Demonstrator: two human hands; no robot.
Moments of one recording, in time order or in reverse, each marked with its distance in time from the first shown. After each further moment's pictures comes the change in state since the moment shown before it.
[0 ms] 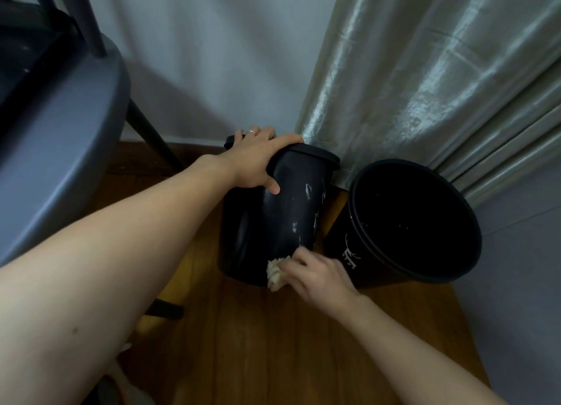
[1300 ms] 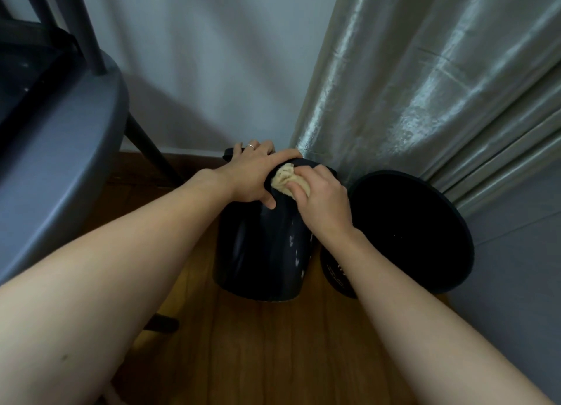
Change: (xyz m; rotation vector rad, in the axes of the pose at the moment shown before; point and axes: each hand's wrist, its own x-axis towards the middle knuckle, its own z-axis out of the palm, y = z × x) left_hand 0.000 0.007 0.000 0.031 -0.025 0.007; right_hand 0.121 0.024 -0.071 0.085 0.296 0.465
